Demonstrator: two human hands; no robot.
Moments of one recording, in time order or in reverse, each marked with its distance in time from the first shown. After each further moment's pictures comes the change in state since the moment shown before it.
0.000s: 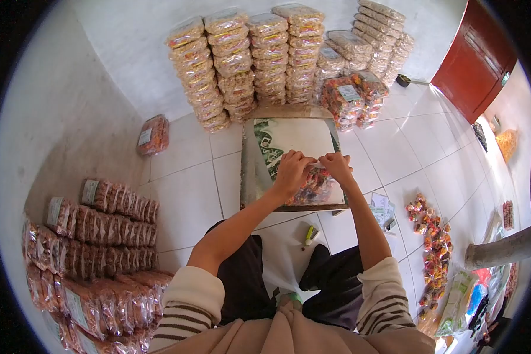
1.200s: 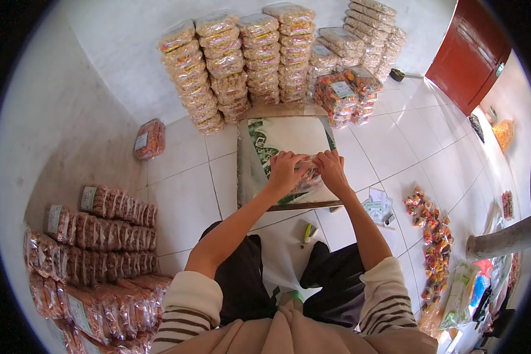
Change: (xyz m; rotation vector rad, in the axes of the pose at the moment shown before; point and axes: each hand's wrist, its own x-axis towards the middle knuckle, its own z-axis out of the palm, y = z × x) left_hand -0.005 -0.003 0.005 0.034 -0.014 -0.101; right_hand -0.022 0.014 0.005 -0.155 0.256 -0.600
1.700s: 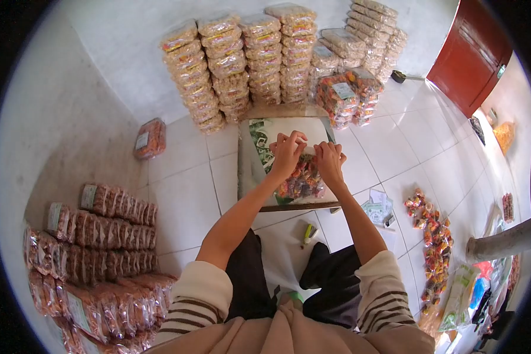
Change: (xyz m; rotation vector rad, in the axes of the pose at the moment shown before) left_hand 0.036 -0.010 0.005 -0.112 0.166 -0.007; right_hand 0.023 -0.009 0.016 -0.012 0.153 0.261
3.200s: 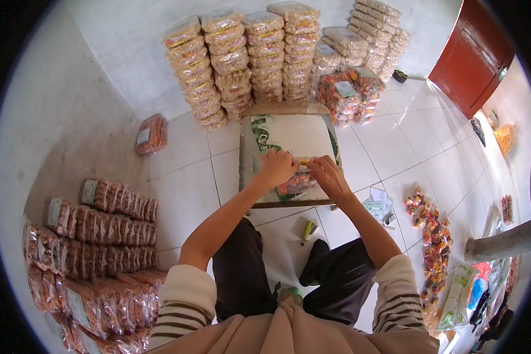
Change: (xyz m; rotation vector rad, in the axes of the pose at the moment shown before) left_hand -0.019 0.012 -0.043 0.377 -0.634 -0.245; right_hand -0.033 -0.003 -0.036 0.181 -0.129 -0.671
